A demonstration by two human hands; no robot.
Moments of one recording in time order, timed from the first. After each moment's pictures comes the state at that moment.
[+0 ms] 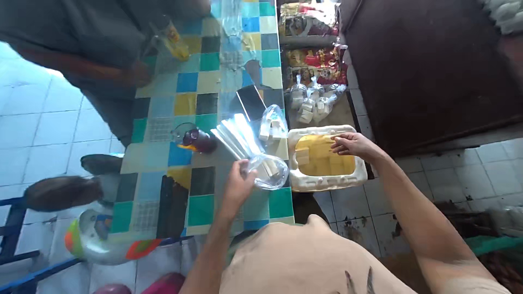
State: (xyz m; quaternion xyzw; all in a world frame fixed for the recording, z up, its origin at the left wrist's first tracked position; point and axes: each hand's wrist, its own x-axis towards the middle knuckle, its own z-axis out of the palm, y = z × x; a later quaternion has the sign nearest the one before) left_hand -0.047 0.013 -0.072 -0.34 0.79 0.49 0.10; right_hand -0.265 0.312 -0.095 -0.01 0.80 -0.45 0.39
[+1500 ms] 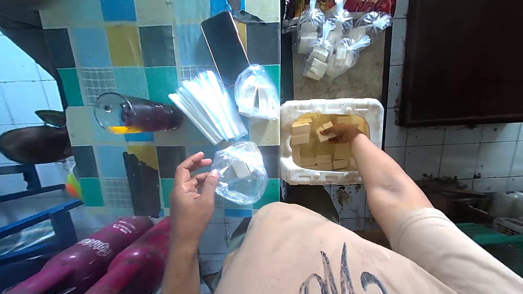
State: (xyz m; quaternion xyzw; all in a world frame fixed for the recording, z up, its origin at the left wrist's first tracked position) left_hand -0.037 0.027 -0.073 -0.38 0.80 0.45 -0.03; right_hand -0.321 0.309 -0.307 0.27 0.72 -0.31 0.57
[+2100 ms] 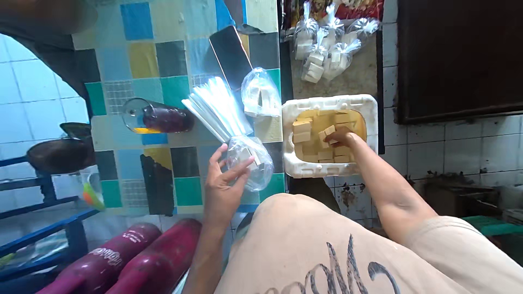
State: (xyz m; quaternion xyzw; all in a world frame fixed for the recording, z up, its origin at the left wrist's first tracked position) left_hand -0.039 0.048 -0.071 -0.31 0.83 0.47 -0.01; right_hand -0.286 0.315 -0.272 0.21 0.77 -0.31 0.52
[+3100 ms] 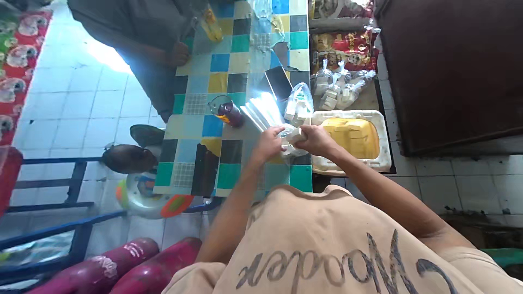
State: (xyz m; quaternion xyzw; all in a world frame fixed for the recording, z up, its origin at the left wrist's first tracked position) left_hand -0.062 0.004 -0.050 -0.22 0.81 0.53 0.13; right_hand -0.156 0.161 -0.065 -0.30 0.84 -0.32 0.32
